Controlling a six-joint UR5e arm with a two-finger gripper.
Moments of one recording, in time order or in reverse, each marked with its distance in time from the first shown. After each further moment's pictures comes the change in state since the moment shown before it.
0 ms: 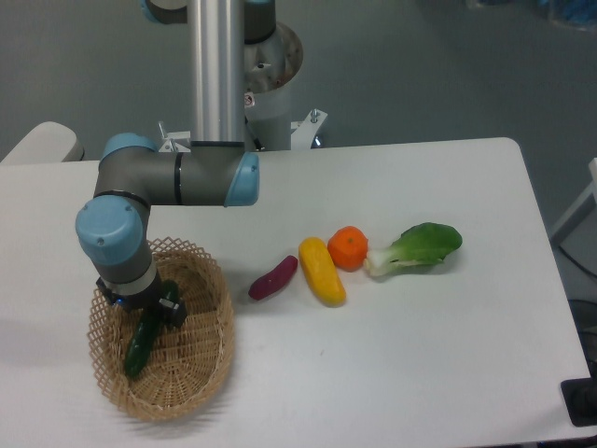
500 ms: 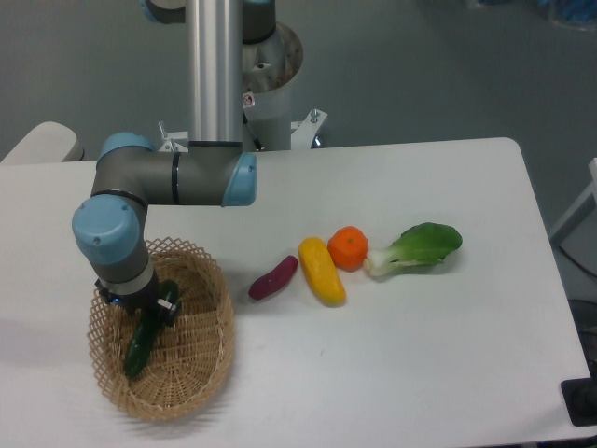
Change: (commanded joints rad) arm -0.002 0.003 -0.003 -0.002 0.000 0.006
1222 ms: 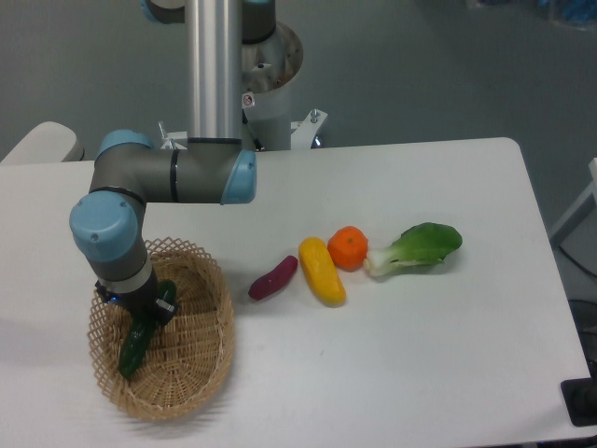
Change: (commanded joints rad) arm 0.002 0.014 0.014 -0.005 0.002 0.009
